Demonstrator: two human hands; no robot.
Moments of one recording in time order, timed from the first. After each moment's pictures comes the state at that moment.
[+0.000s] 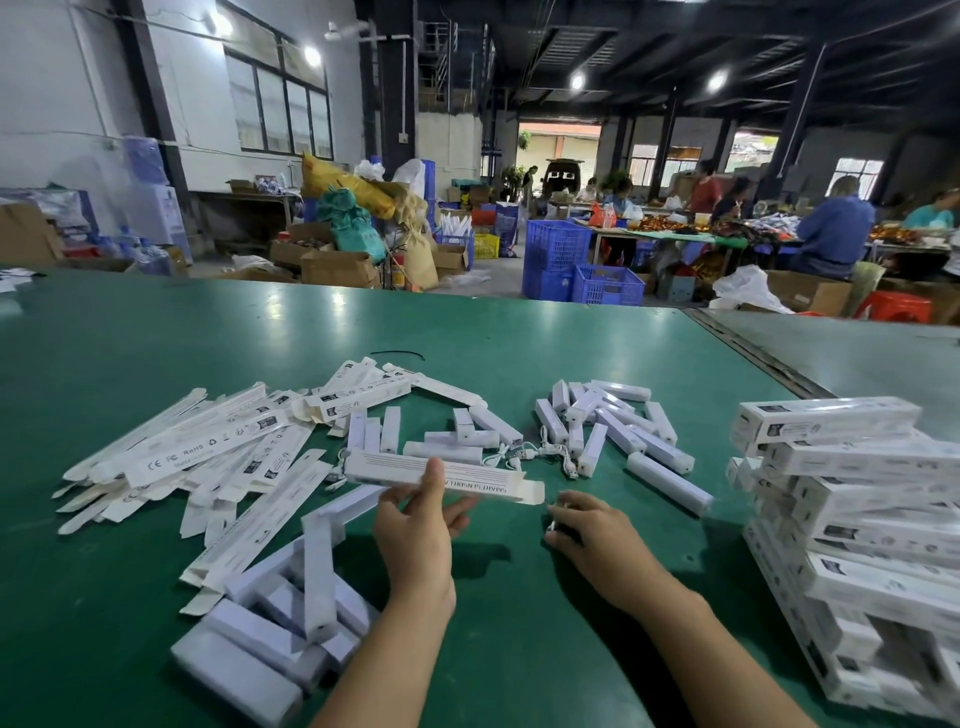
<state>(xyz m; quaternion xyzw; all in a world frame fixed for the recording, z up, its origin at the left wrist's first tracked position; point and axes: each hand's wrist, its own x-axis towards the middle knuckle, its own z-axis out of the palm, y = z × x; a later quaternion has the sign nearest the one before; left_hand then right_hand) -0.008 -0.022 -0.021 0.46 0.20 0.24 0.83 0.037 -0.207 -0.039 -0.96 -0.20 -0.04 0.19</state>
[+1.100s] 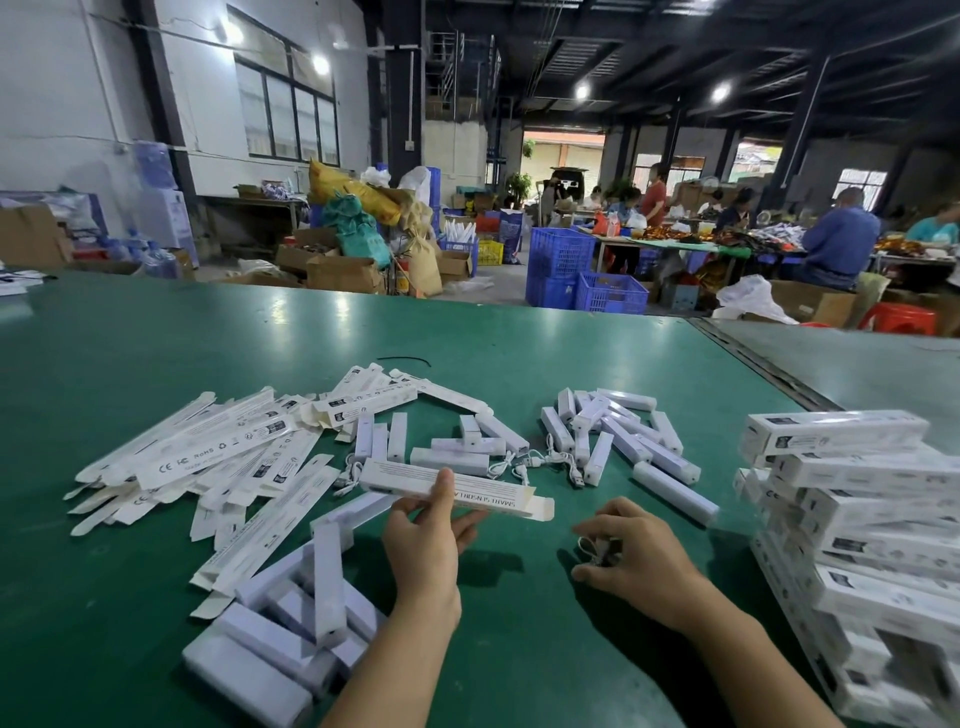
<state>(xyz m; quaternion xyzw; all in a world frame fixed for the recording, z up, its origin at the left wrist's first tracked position) -0.007 -0.019 -0.025 0.45 0.21 0.21 0.84 0.019 -0.234 -0.015 -0.95 -0.19 -0.02 0.24</state>
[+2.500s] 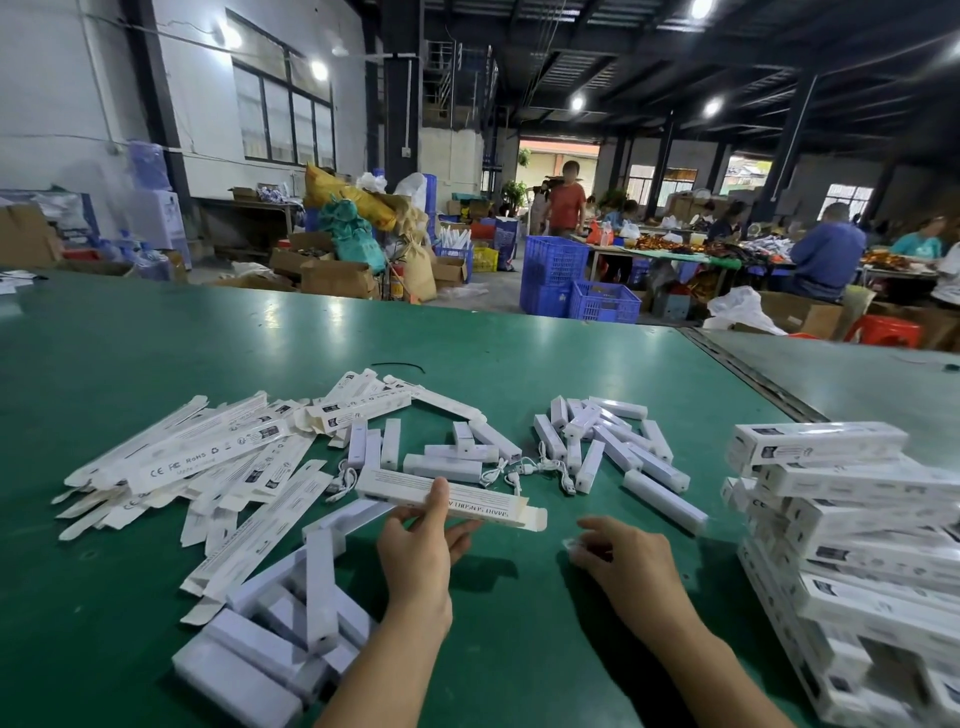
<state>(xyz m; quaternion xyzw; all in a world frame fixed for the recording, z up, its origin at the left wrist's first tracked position) -0.007 -0.019 -0.027 0.45 0.22 0.19 0.85 0.005 -0.219 -0.019 -0.94 -0.08 -0.08 0.33</state>
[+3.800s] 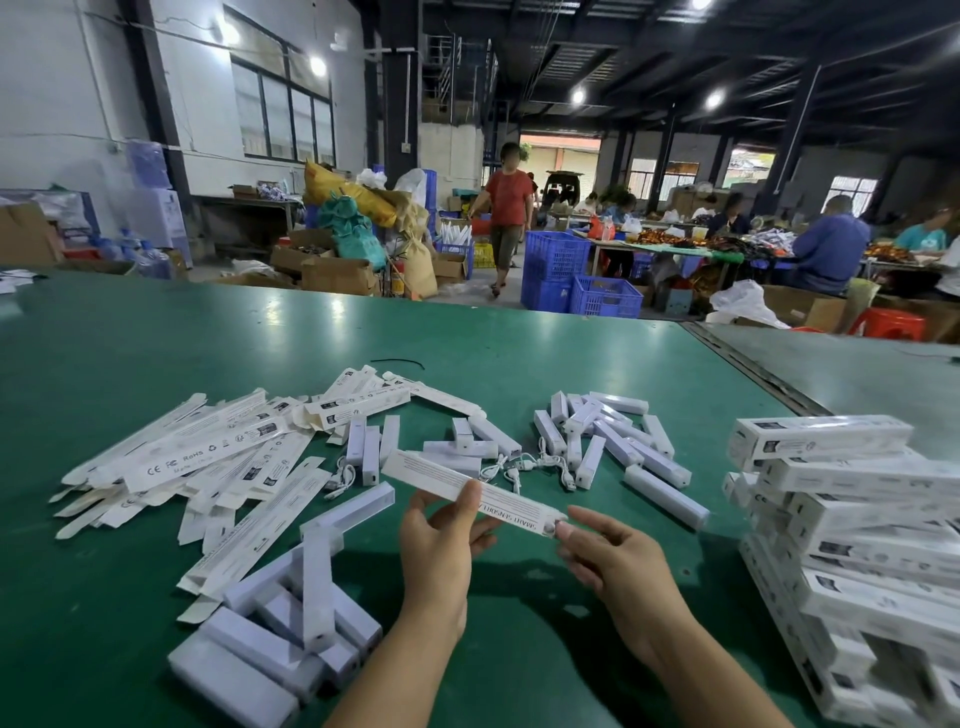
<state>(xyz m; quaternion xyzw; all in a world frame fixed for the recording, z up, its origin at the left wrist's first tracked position) -0.012 -0.035 -0.027 0.49 0.11 0.19 0.85 -0.003 -0.203 -0.020 -0.59 0.05 0.07 0.80</state>
